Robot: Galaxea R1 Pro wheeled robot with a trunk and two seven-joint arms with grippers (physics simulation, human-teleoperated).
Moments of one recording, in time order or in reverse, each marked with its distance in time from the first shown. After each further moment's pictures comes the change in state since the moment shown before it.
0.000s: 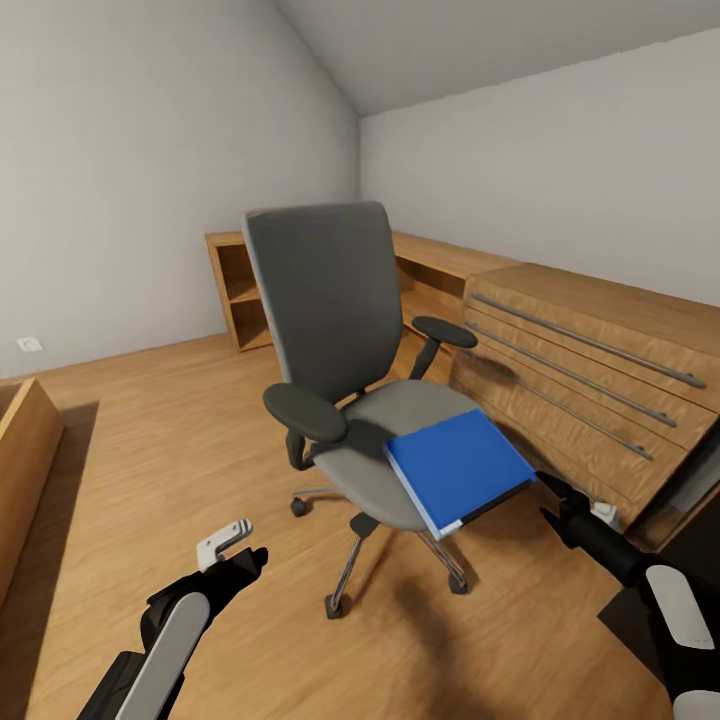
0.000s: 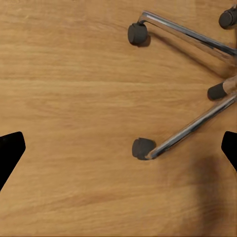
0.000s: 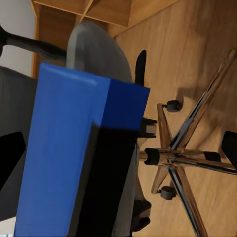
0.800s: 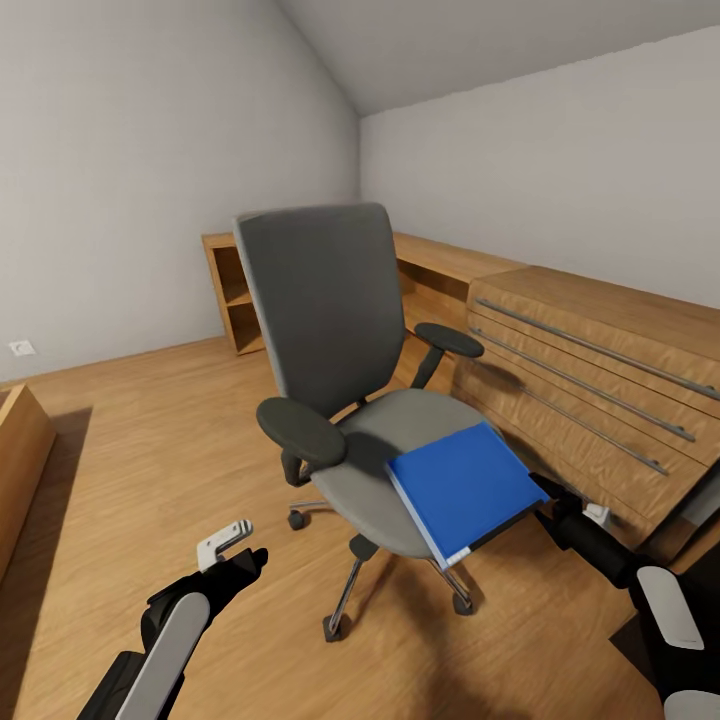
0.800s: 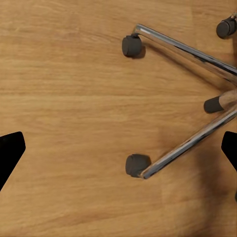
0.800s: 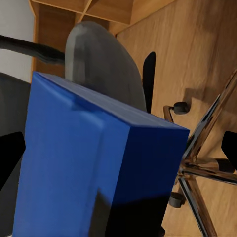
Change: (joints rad) left arm -0.001 0.000 0.001 0.004 0.001 0.000 0.000; right arm 0.000 0.022 0.002 0.005 0.000 -0.001 -0.001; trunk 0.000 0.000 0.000
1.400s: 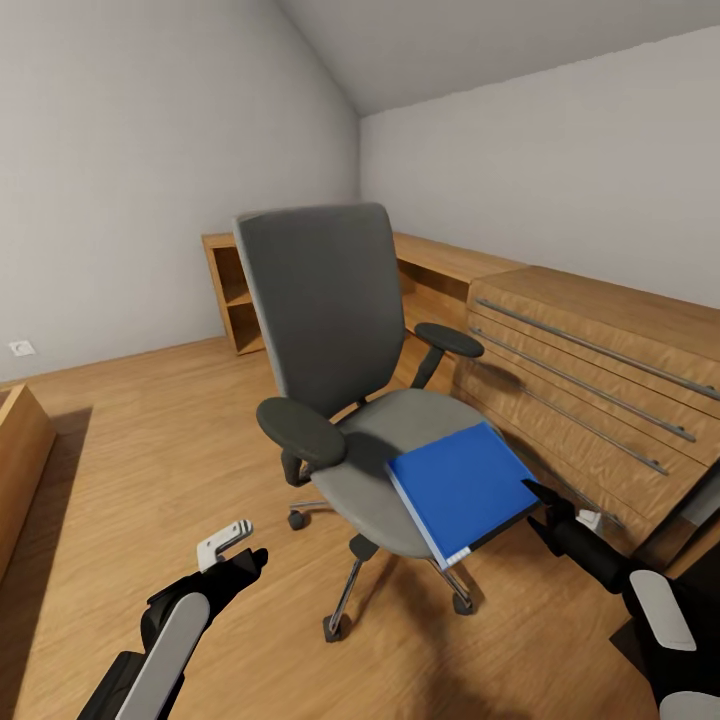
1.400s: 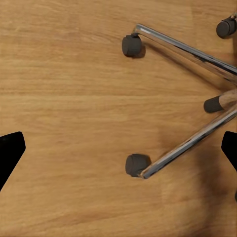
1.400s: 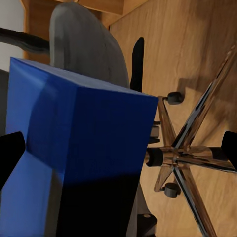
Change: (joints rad) left arm 0.000 0.000 0.000 0.000 0.001 0.000 0.000; right arm 0.000 0.002 0.019 0.038 0.003 0.000 0.000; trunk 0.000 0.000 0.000
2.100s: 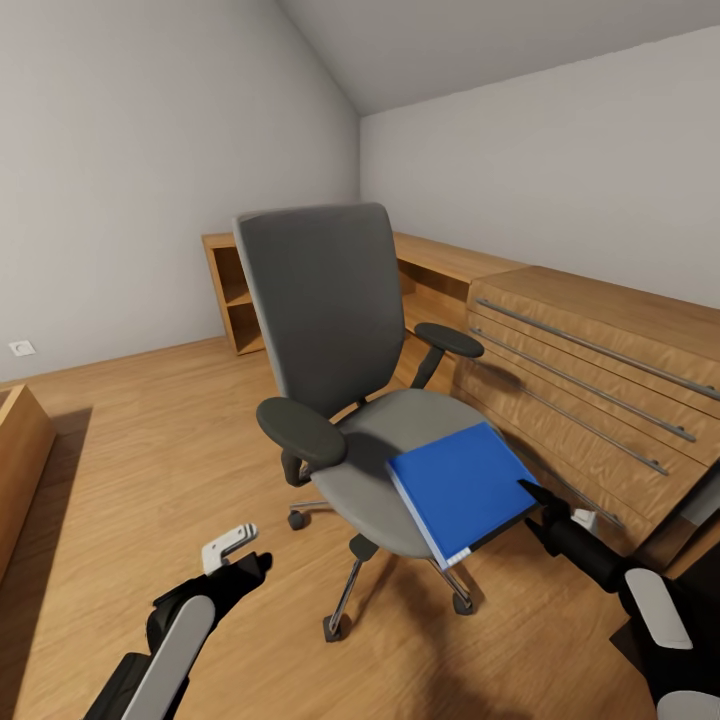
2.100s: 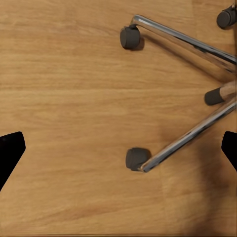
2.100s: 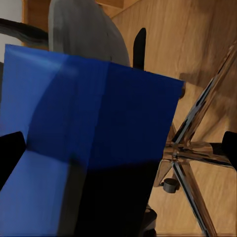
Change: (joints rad) left arm 0.000 -0.001 -0.022 0.016 0.002 0.000 0.002; right arm 0.000 0.000 0.024 0.000 -0.001 0.000 0.001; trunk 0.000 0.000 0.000
